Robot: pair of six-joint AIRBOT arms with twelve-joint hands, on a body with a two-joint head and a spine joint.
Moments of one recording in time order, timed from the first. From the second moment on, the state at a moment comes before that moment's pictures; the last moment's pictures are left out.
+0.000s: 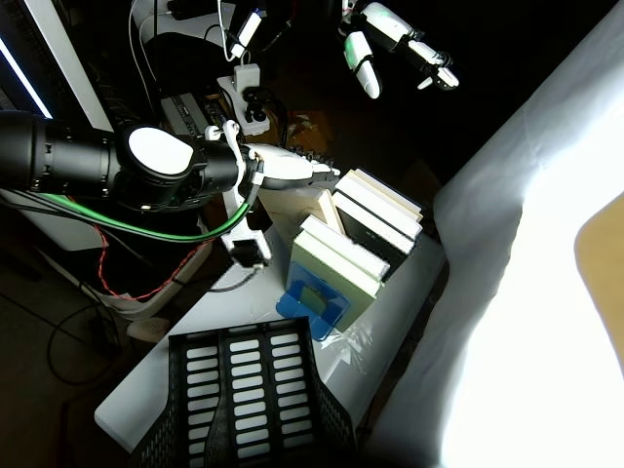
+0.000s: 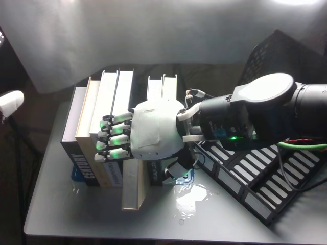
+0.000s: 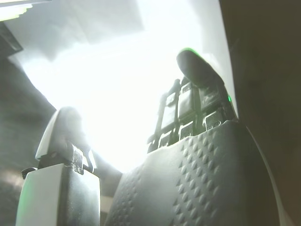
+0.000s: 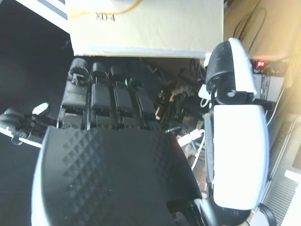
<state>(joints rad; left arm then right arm) 0.98 -1.01 1.27 -0.56 -1.32 0.53 -0.18 -1.59 1.47 -1.56 0.31 -0.08</state>
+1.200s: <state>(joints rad) 0.99 -0.99 1.27 -0.58 -1.37 0.53 -0.21 -1.71 1.56 -1.83 0.29 0.05</state>
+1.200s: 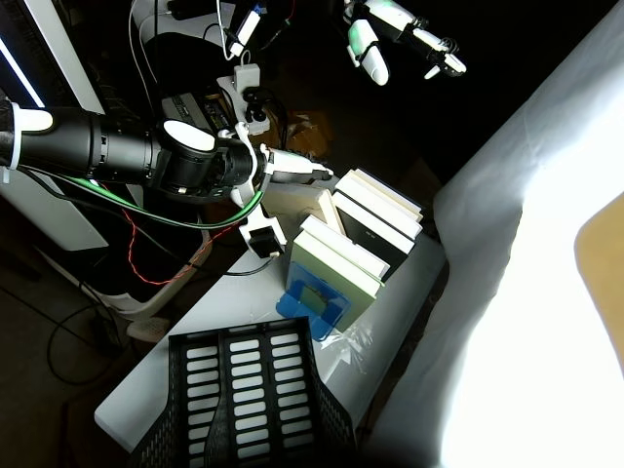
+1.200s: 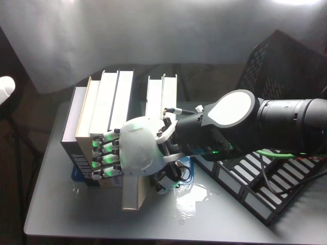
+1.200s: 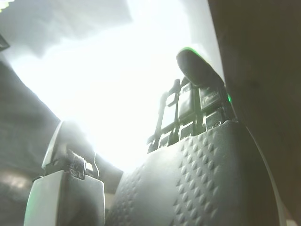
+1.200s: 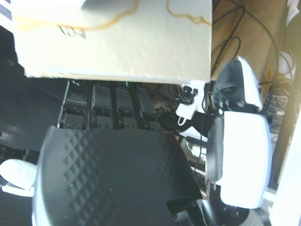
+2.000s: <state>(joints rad) 0.99 -0.99 1.27 -0.59 -1.39 0.53 -0.24 -1.76 1.61 -1.83 0.28 0.06</state>
